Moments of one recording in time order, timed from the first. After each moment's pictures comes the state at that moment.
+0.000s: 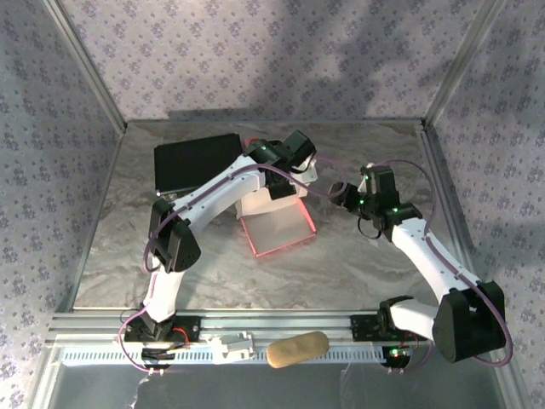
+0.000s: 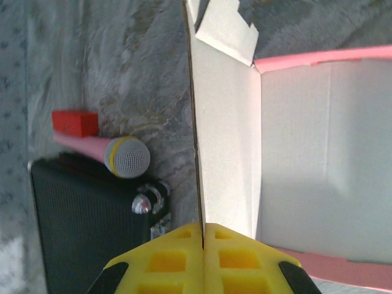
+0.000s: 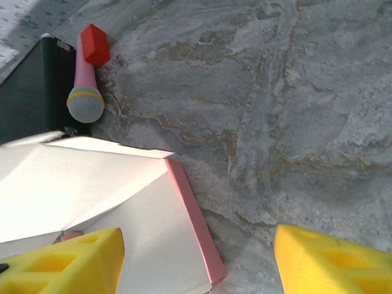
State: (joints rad) left arm -0.86 2.04 2.05 -1.18 -0.31 0.56; right arm 0.25 1.17 0.81 -0.36 -0.19 0.60
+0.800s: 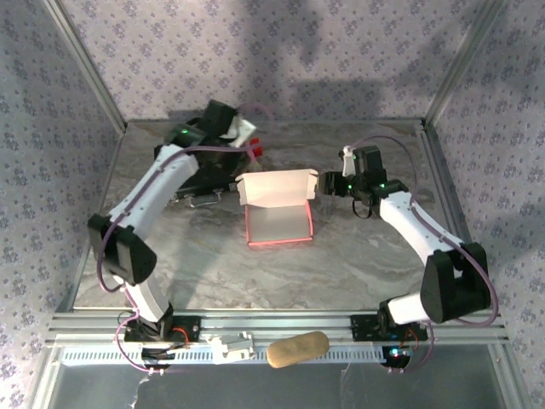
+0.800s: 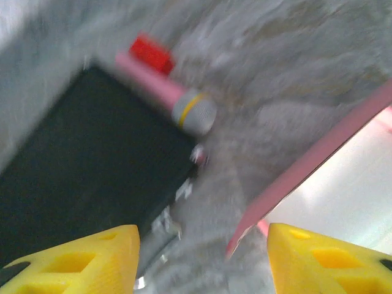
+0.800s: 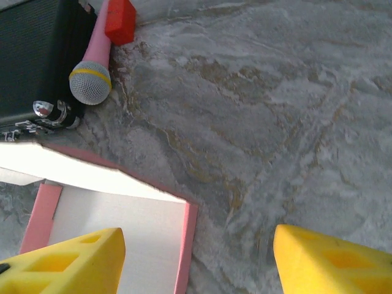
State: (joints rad) left arm -0.48 1.70 1.75 -1.02 -0.03 0.16; right arm 0.28 1.42 1.02 -0.35 -0.21 0.23
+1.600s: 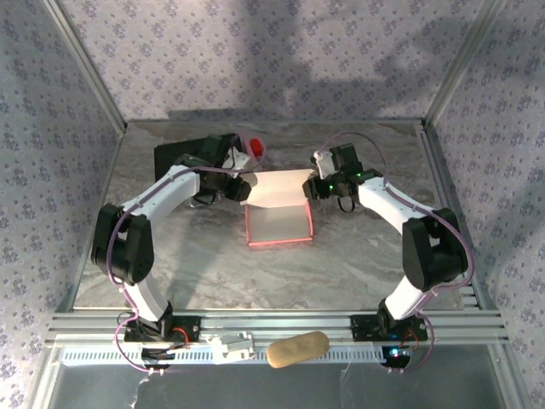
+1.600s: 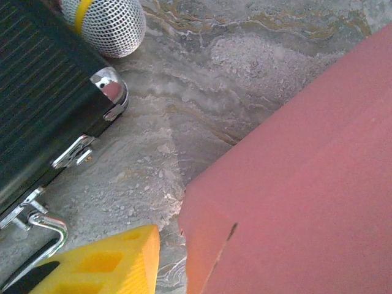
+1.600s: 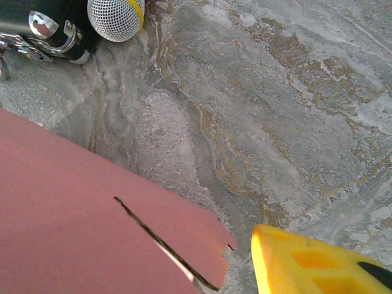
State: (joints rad) left arm -0.45 1.71 1.33 -0.67 0.23 0.06; right arm 0.35 1.64 1.13 -0.36 -0.27 -0.02
